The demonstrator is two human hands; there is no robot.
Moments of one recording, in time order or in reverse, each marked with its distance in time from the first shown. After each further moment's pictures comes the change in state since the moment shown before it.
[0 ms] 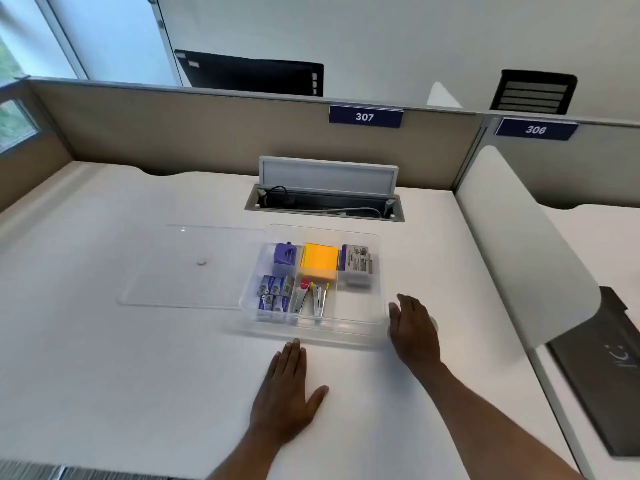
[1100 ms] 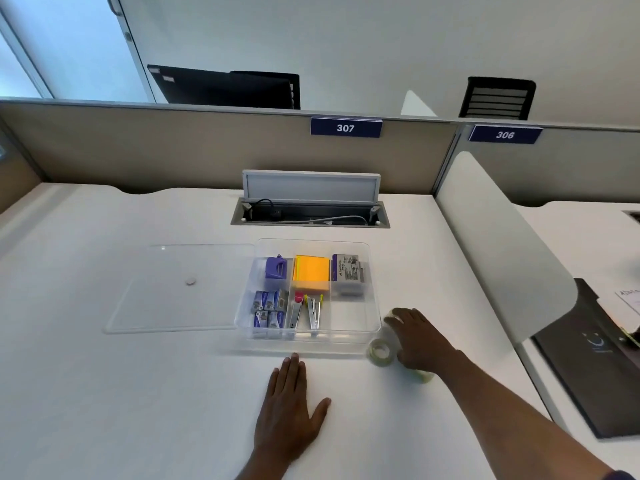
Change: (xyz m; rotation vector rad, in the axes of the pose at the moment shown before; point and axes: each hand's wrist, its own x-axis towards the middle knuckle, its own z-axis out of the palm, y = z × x) left_hand 0.000 0.000 -0.007 -0.052 -0.065 -0.006; right_hand 0.016 0.040 -0.024 -0.389 -0.564 -0.345
